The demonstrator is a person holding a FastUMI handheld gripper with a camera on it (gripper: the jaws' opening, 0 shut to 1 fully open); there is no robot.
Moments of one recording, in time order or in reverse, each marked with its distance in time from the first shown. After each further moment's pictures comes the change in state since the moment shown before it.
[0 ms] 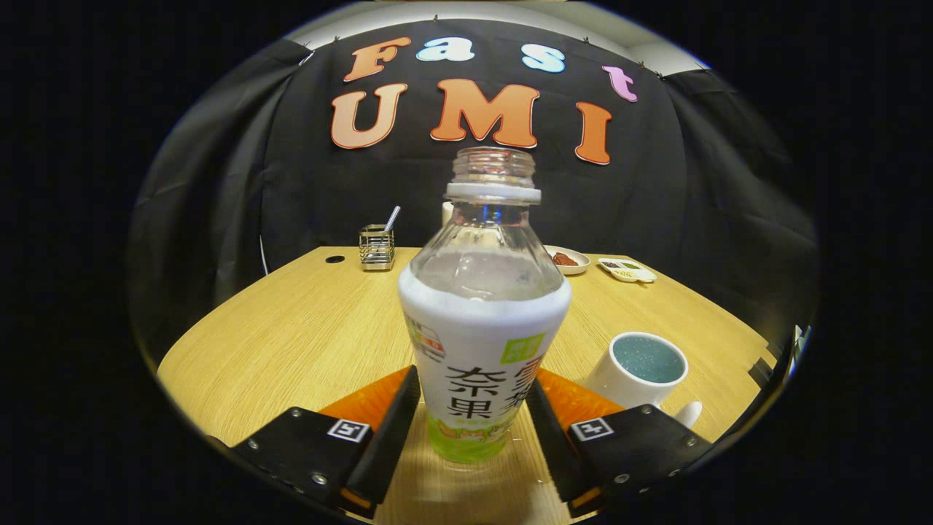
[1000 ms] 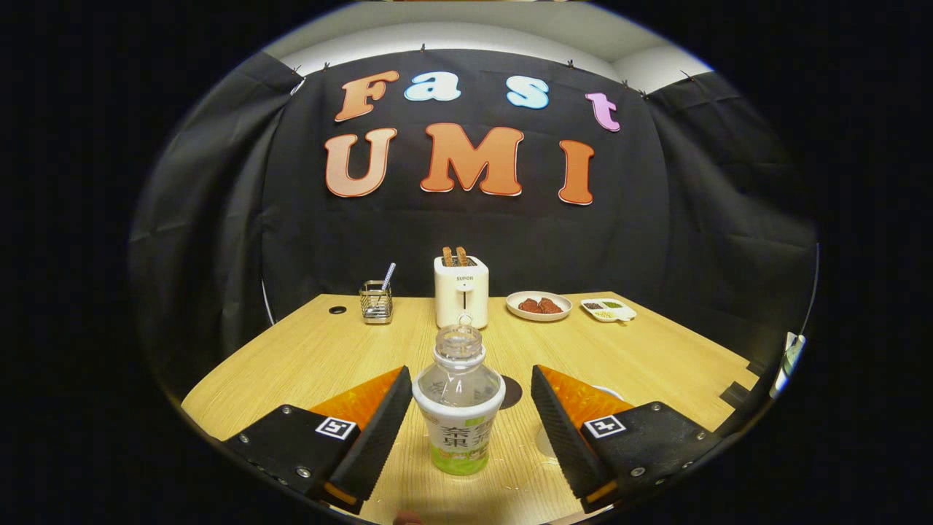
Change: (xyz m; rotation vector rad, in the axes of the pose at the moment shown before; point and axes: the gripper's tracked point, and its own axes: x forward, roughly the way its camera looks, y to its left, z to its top) arm -0.044 -0.018 0.070 0.041 -0.124 -0.024
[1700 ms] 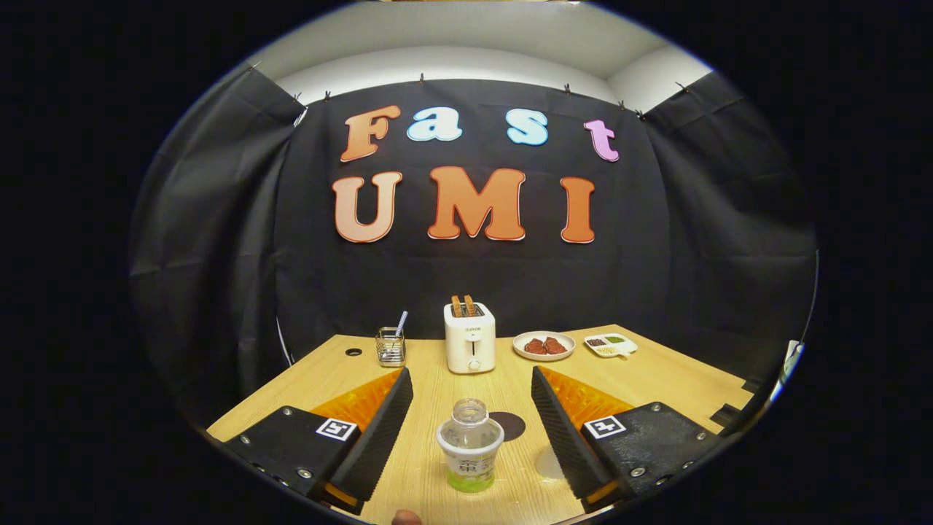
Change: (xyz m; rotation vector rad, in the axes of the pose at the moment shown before) arm -0.032 0.002 0.077 0.026 -0.132 0.033
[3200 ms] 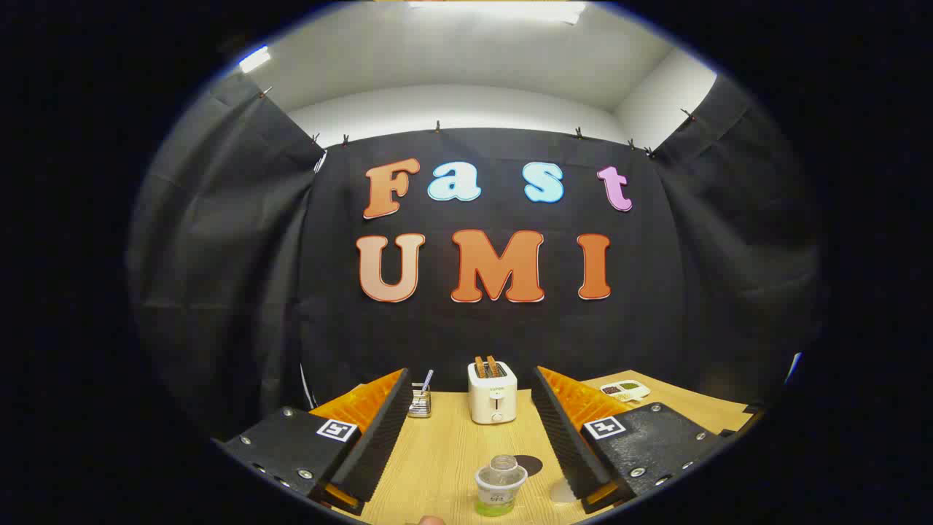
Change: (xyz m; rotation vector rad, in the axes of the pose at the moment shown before) arm -0.037 0.033 0.106 0.006 -0.203 0.068
